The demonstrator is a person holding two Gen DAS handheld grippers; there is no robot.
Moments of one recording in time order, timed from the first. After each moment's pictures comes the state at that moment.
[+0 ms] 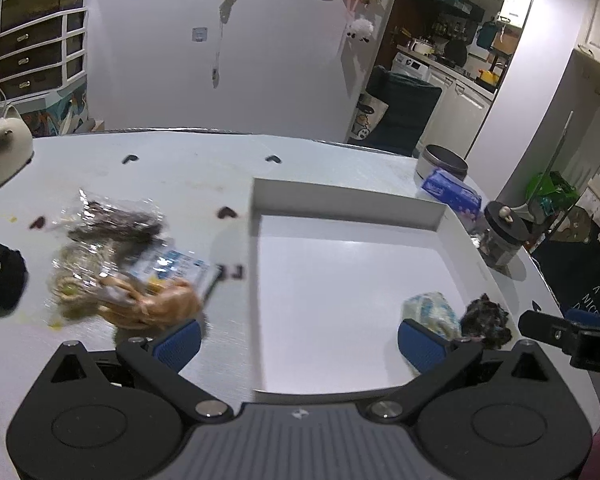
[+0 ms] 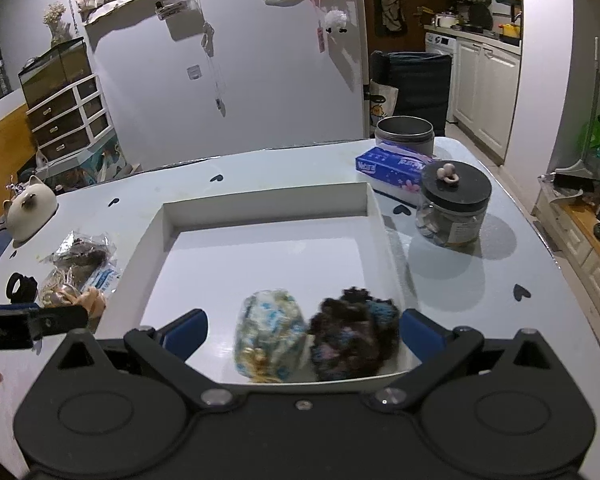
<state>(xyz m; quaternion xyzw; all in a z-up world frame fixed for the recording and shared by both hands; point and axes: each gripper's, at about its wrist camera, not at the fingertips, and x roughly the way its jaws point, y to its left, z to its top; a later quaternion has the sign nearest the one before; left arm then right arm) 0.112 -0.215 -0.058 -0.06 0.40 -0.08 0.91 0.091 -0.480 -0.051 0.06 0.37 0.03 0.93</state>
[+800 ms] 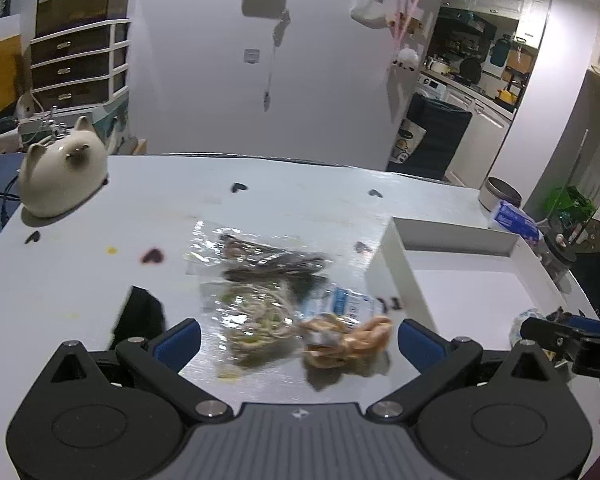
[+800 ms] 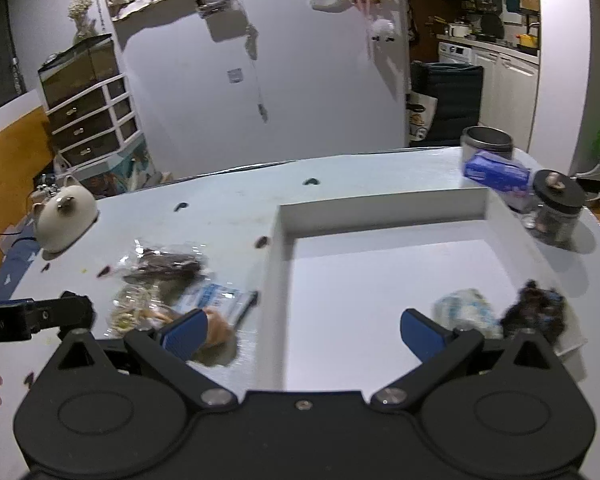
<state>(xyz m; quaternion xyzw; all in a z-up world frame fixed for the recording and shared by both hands) 0.126 -0.032 -0.048 -0.05 0.37 -0.08 0.92 0.104 -0.296 -0.048 0.07 0.35 0.03 0.93</state>
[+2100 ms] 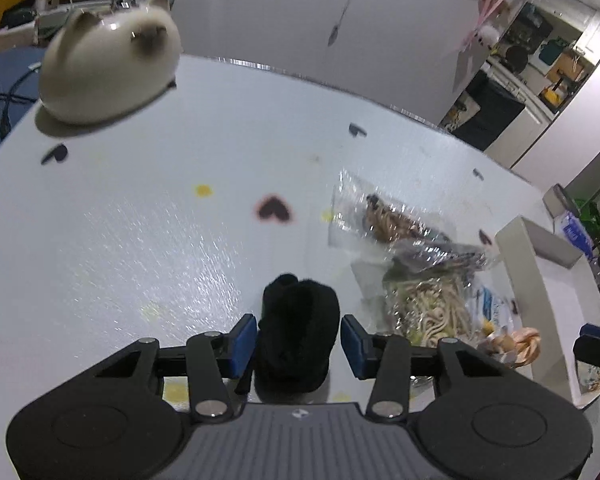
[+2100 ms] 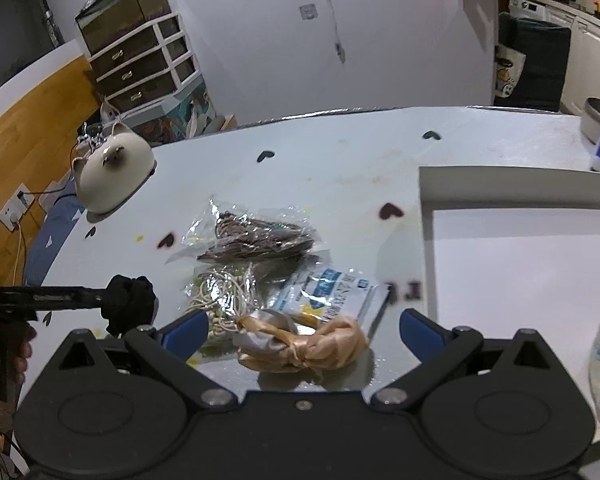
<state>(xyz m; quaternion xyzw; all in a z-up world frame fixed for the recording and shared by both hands) 0.224 0.124 -0.130 -0.13 0.47 -0.07 0.87 0.190 -0.198 -0.079 0.08 0.43 0.13 0.89</state>
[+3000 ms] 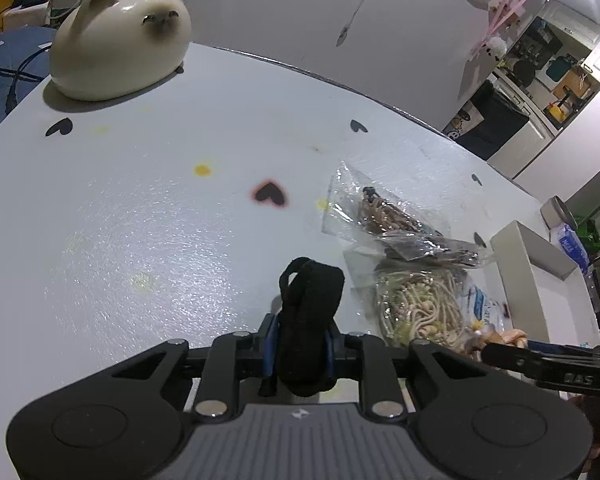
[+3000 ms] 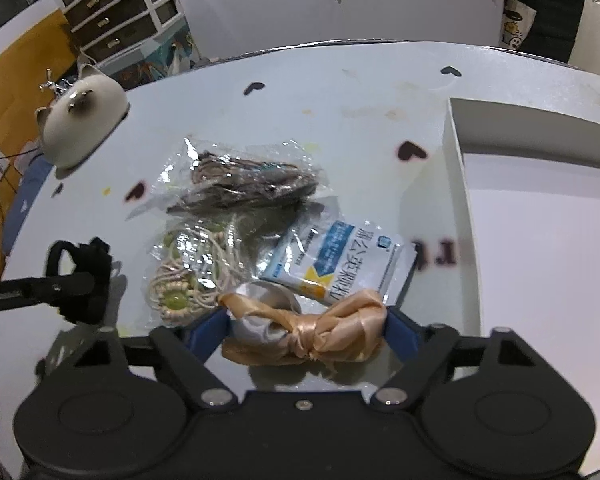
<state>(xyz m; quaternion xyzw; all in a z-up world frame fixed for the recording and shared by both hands) 0.211 0.120 -0.134 -0.16 0.47 -0.07 0.86 0.224 -0.170 -0.131 0.06 0.50 0.11 0.86</state>
